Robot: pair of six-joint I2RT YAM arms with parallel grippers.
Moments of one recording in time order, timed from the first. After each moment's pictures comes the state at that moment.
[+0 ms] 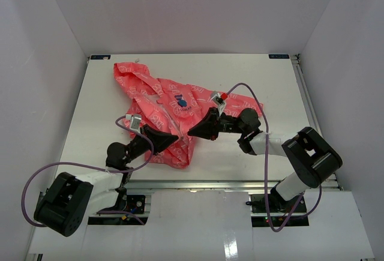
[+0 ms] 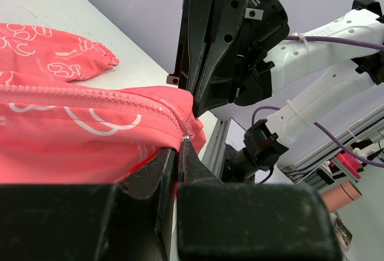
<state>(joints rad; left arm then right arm) -0.42 1.09 0.05 1.37 0.64 -0.87 0.66 1.55 0.56 1.23 -0.92 0.73</state>
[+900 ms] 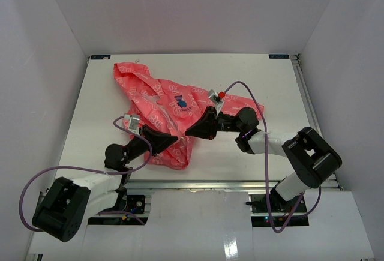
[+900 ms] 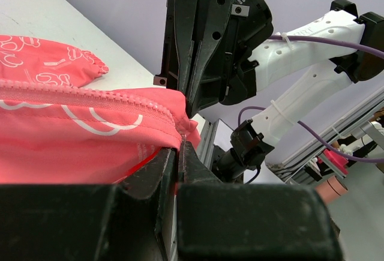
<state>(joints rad) -0.42 1.04 0.05 1.37 0.66 -0.91 0.70 1.55 0.60 1.23 -0.92 0.77</state>
